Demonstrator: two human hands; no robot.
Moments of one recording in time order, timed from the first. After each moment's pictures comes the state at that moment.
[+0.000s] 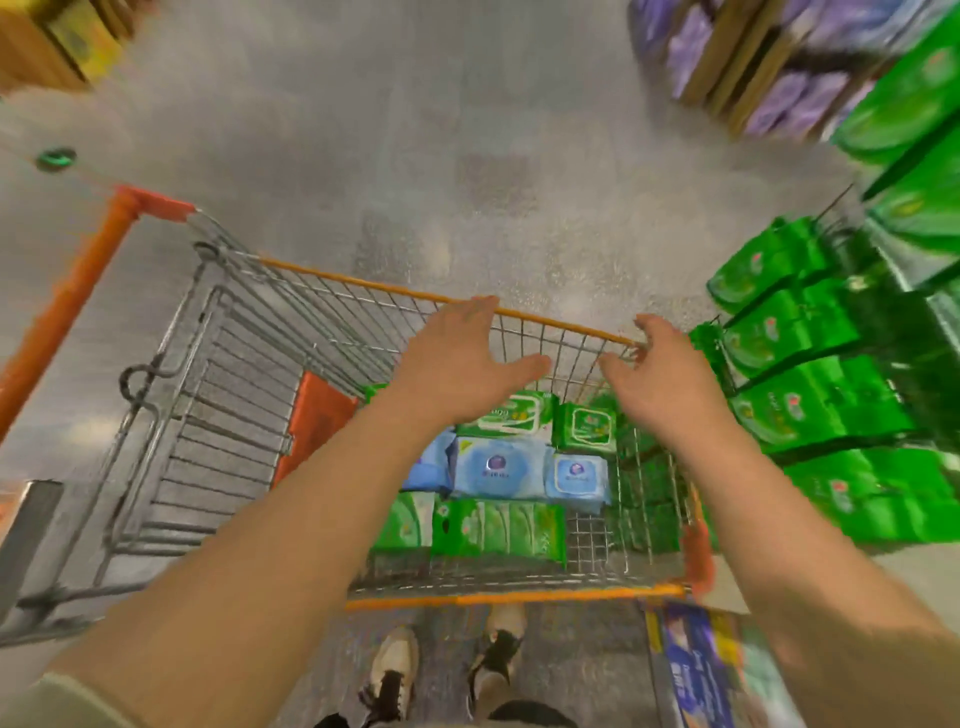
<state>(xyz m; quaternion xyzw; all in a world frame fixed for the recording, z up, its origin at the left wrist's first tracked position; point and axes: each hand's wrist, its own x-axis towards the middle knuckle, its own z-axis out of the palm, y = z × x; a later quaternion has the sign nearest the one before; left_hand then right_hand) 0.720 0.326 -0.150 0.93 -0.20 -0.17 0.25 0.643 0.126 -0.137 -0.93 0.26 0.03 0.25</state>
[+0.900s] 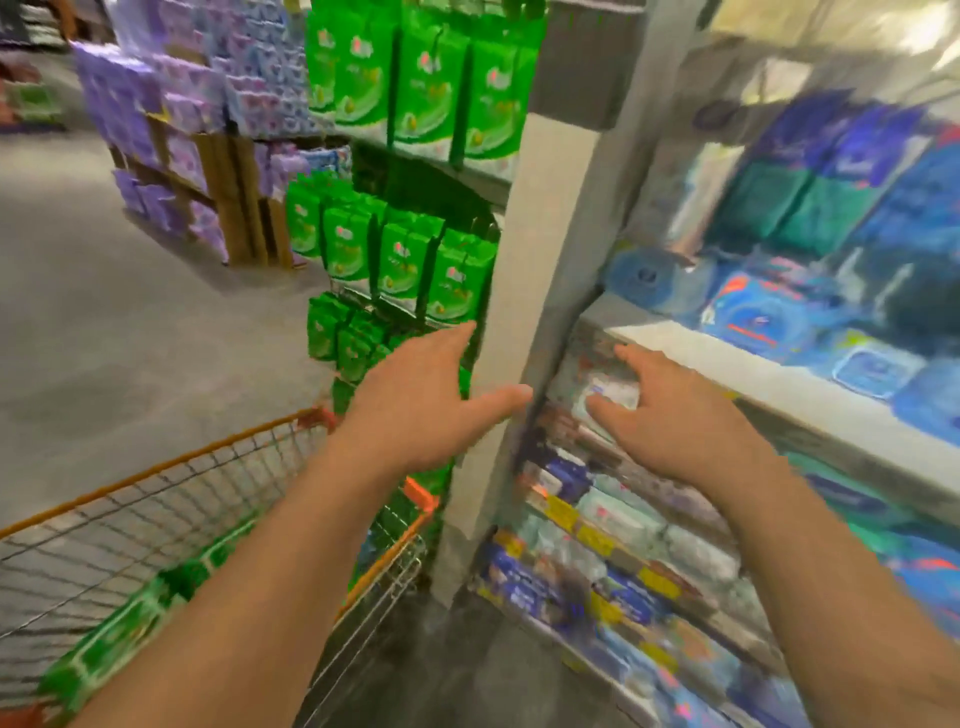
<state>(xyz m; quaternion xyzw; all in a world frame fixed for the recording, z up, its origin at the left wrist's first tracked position) 0.467 0.259 0.034 0.72 -0.64 -0.11 0.25 0.250 0.195 0.062 -0.81 0.58 -0.08 0.05</state>
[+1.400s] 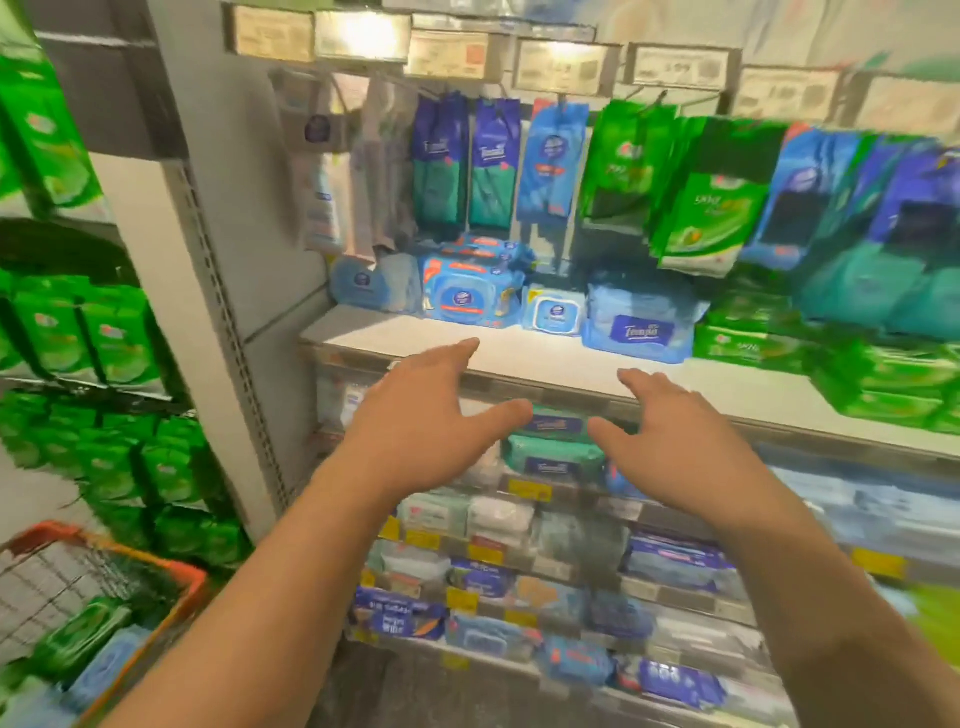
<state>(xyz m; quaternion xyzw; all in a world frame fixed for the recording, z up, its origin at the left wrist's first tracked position) 0.157 0.213 0.066 0.58 -0.76 -0.15 0.25 -0.070 0.245 0.079 -0.67 0.73 -0.13 0.07</state>
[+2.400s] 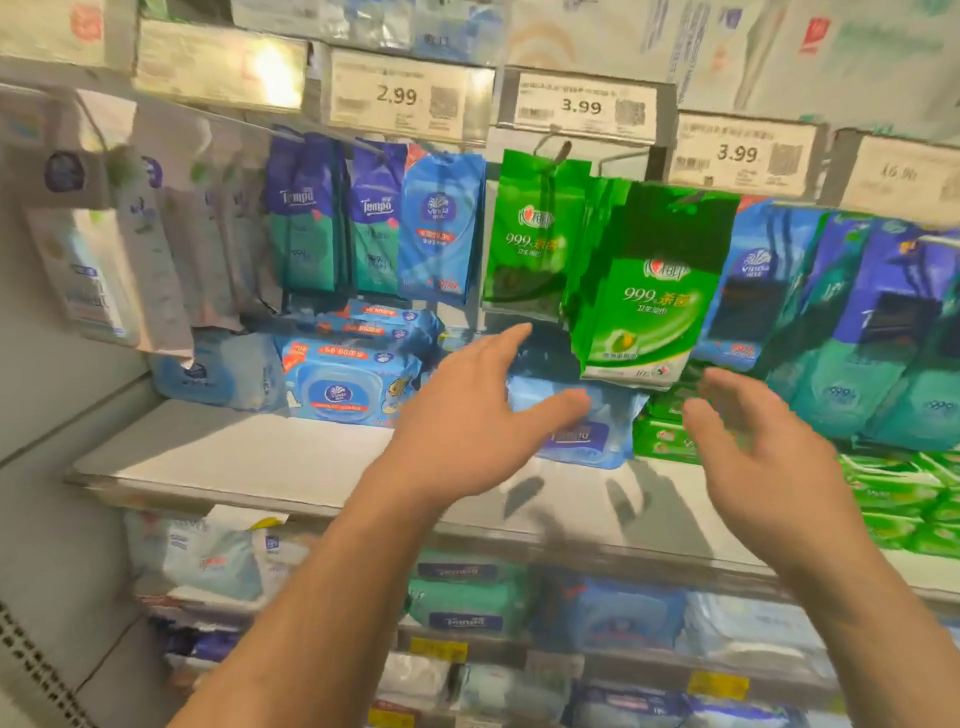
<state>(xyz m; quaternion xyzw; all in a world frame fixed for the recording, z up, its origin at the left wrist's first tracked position) 0.004 0.025 0.101 0.46 -0.79 -0.21 0.34 -0.213 0.105 0.099 -0.56 0.72 -0.41 0.00</state>
